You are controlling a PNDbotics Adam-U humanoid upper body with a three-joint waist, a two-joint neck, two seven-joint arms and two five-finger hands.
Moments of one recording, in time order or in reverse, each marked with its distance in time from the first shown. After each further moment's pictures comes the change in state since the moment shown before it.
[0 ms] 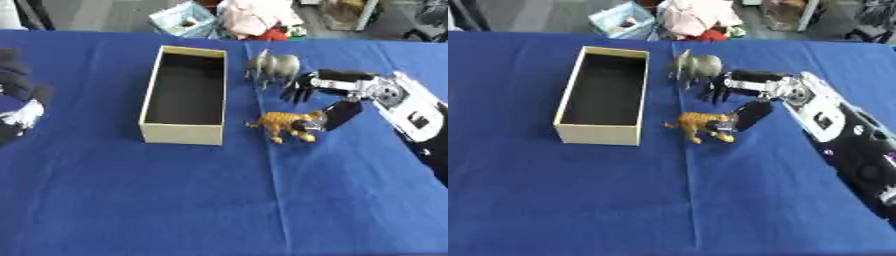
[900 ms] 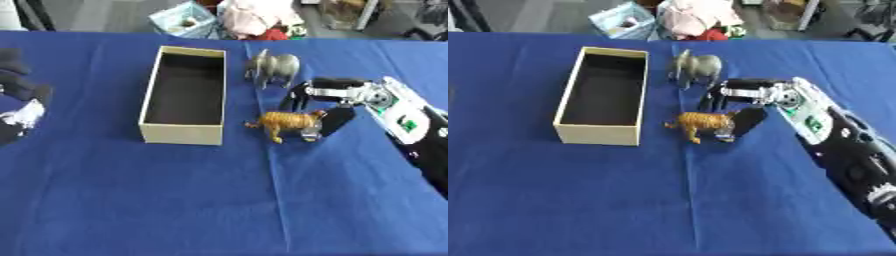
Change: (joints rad) left arm 0.000 0.000 0.000 0.000 0.000 0.001 -0.001; right arm -0.027 0.063 -0.001 0.088 0.080 -0.021 0.020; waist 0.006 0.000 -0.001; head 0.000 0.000
